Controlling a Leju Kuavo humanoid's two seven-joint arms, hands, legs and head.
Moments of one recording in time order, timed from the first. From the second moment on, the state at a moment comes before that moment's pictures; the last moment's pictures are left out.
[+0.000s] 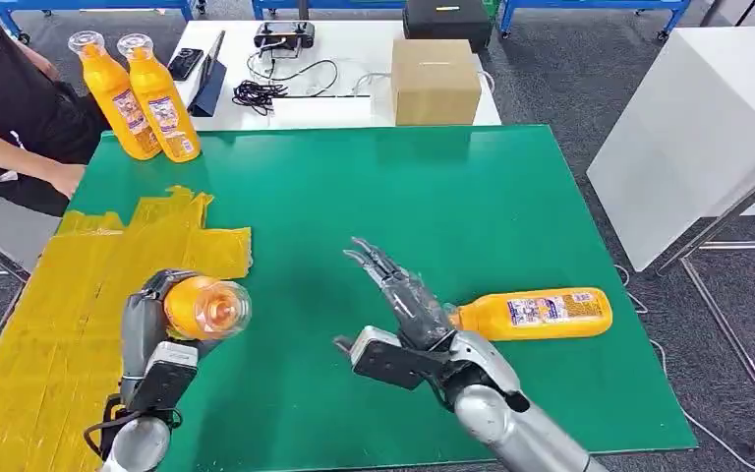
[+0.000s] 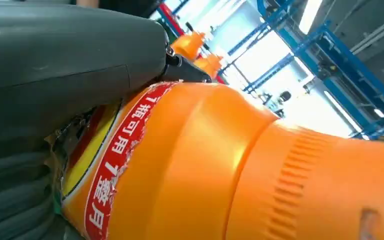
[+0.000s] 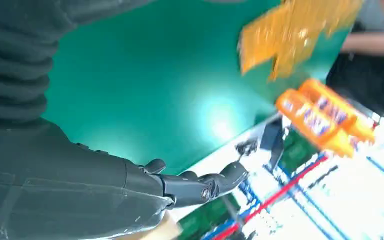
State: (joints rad) left arm 0.00 -0.01 -0.16 -1.54 -0.57 0.54 -0.43; right arm -0.28 -0.14 0.70 -1.54 0.39 -0.07 -0.09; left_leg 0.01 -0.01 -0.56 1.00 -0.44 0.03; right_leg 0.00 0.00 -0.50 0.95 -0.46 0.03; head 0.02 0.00
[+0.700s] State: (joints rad) left arm -0.18 0.16 -0.23 -1.09 -1.38 0.37 0.01; right arm -0.23 -0.48 0.32 -1.71 0.45 0.15 -0.05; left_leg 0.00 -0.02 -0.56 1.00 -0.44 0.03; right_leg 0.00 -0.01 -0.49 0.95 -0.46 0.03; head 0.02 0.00
